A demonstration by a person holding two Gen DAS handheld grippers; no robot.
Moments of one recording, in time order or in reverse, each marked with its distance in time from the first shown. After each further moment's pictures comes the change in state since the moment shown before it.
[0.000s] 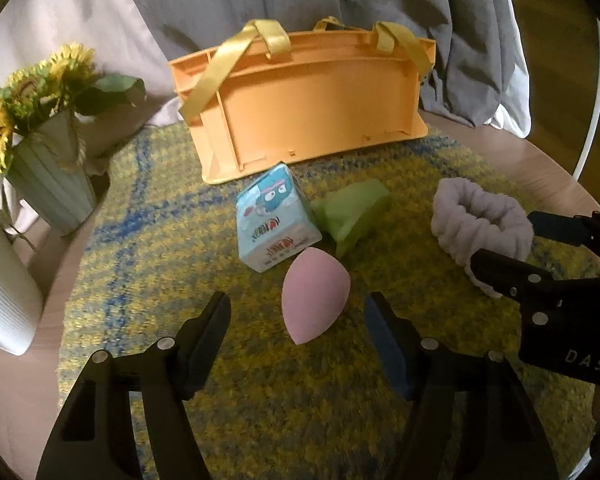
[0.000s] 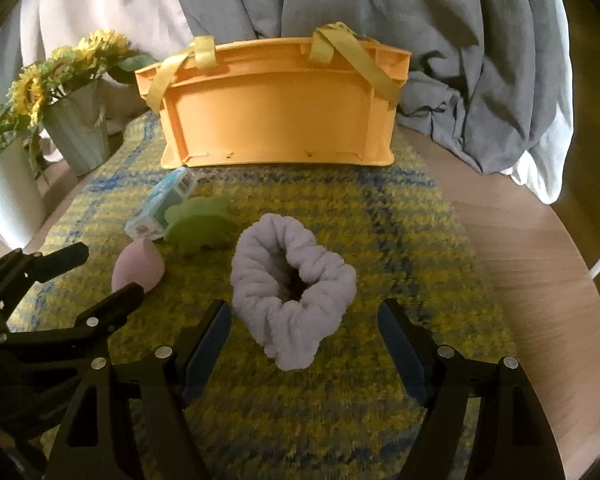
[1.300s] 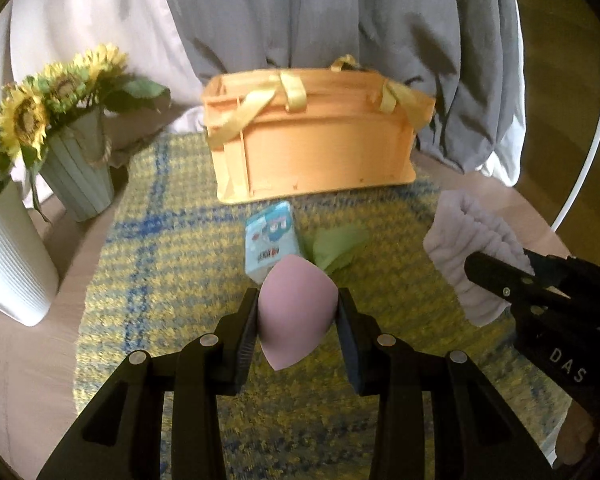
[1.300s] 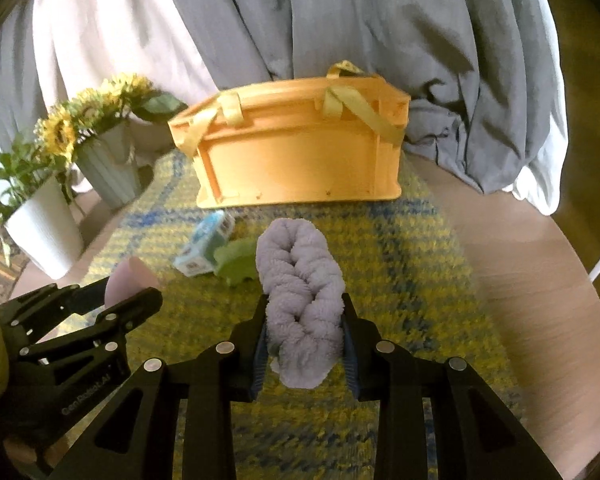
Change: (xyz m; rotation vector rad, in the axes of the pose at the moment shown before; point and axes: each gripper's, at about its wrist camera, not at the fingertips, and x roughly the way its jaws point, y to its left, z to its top) left arm -0.066 0.002 0.019 -0.137 -0.039 -0.026; right arm -0.057 0.002 0.016 0.041 -0.083 0.084
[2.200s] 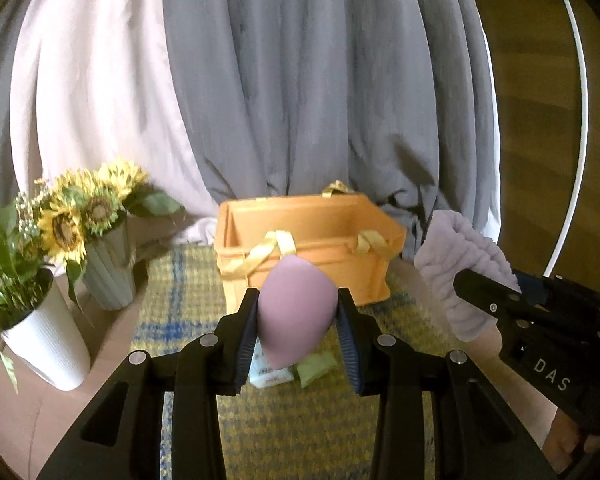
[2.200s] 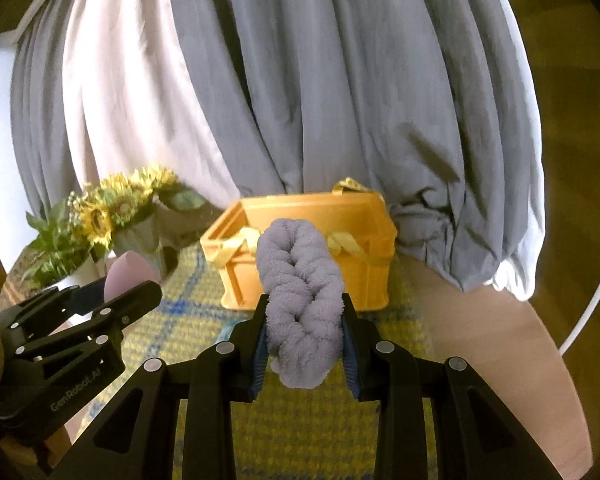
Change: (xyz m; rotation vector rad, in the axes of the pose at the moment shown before) left arm -0.088 -0.008 0.065 -0.012 -0.303 0.006; right arm -0.087 0.001 0.062 -0.024 -0.269 0.027
